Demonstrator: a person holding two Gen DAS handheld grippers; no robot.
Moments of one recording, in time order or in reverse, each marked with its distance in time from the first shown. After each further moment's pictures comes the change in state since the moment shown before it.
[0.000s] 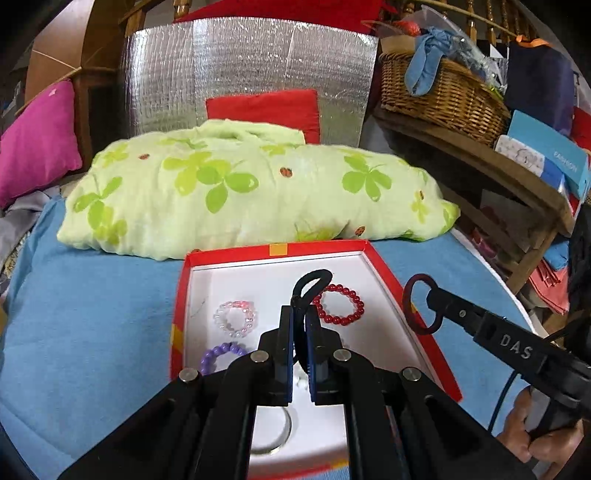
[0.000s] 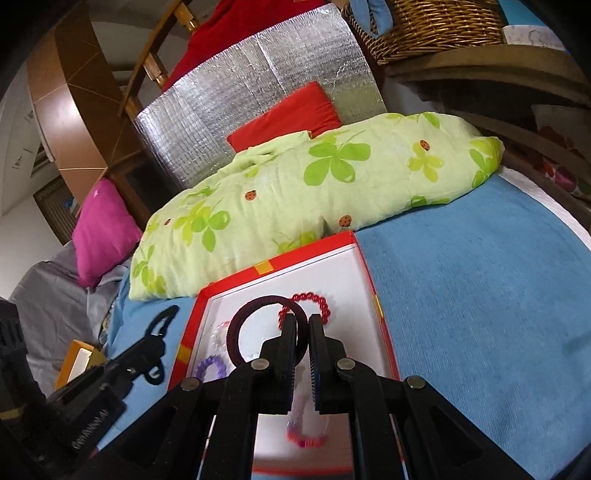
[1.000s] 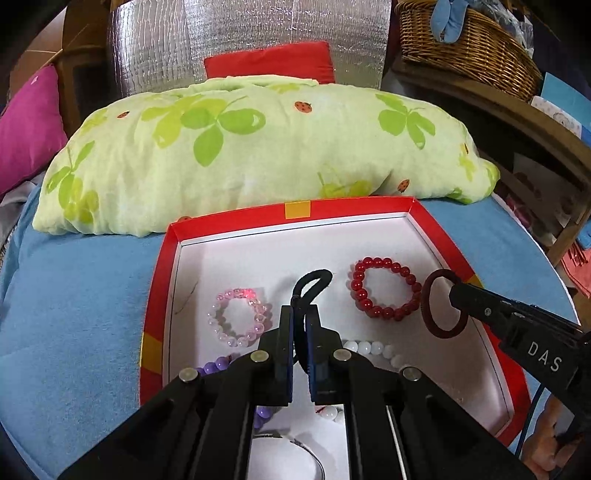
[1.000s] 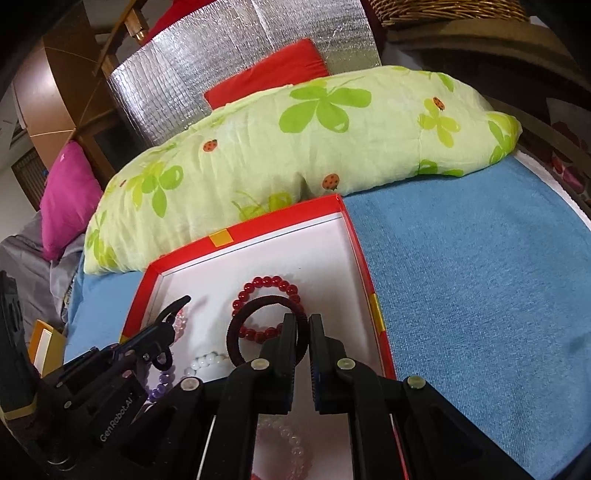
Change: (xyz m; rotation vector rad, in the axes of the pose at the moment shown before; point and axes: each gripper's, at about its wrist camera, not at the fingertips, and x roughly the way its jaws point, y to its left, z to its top) left arm 0.086 0.011 -0.005 0.035 0.140 0.074; right arm 0.077 -0.012 0.000 -0.048 0.142 -0.097
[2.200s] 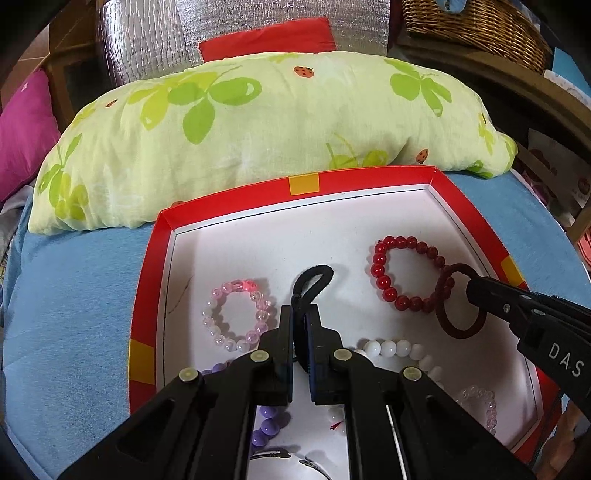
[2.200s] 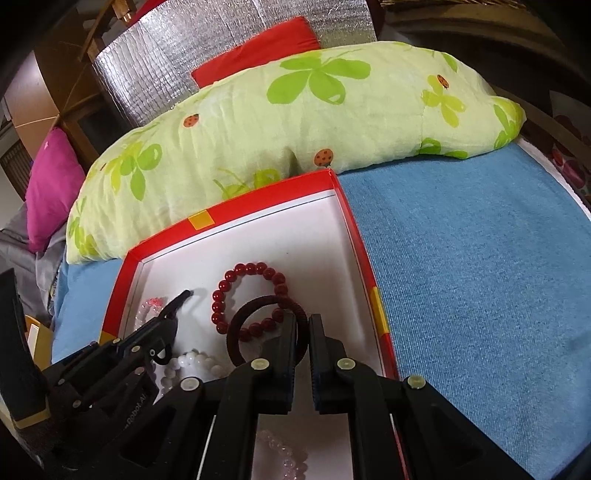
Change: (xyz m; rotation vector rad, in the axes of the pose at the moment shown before) left arm 0.033 -0.007 0.001 0.042 0.077 0.059; right arm 0.022 0.000 0.002 0.001 0.084 -0.046
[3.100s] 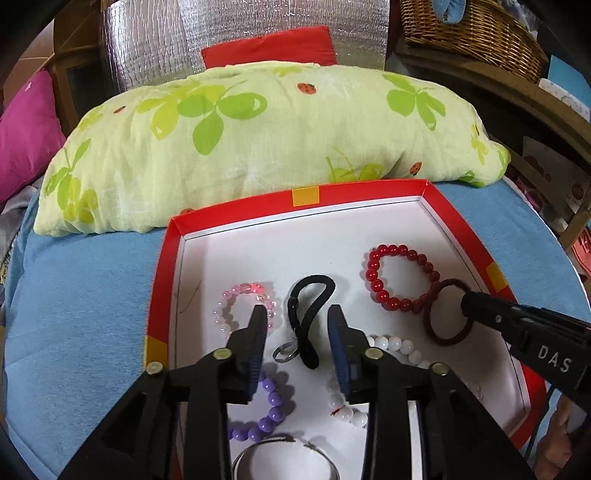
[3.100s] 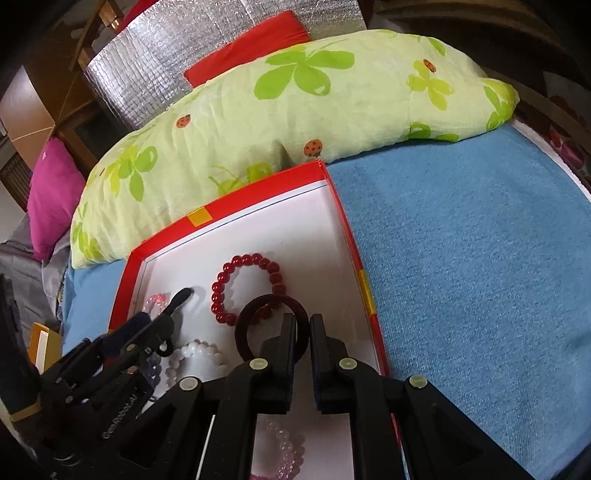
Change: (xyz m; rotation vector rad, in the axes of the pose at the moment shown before) left arm -0.022 0.008 0.001 -0.008 -0.024 -0.017; right arm -0.005 -0.009 -0.003 0.044 0.038 0.027
